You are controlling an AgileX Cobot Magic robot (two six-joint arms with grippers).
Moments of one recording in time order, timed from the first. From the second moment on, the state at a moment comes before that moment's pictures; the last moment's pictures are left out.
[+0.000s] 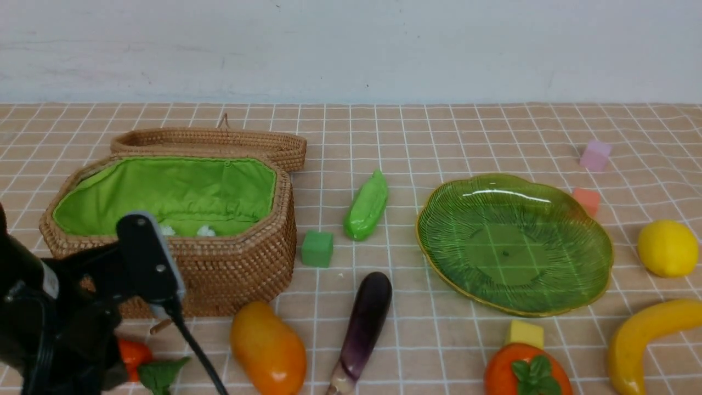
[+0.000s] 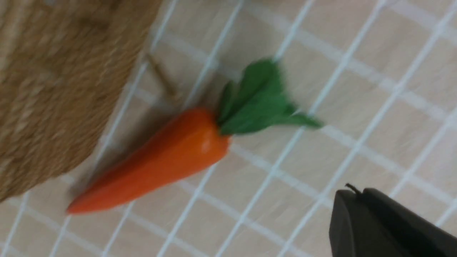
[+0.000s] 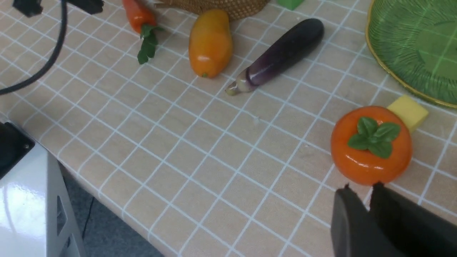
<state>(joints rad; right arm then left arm) 0.13 0.41 -0.75 0.59 1.18 -0.46 -0.28 1.21 -0.82 0.02 0.95 0.73</state>
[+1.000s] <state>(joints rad) 0.17 0.41 -0.75 0.61 1.19 -0.46 -0.20 1.62 -0.78 0.25 0.63 1.17</state>
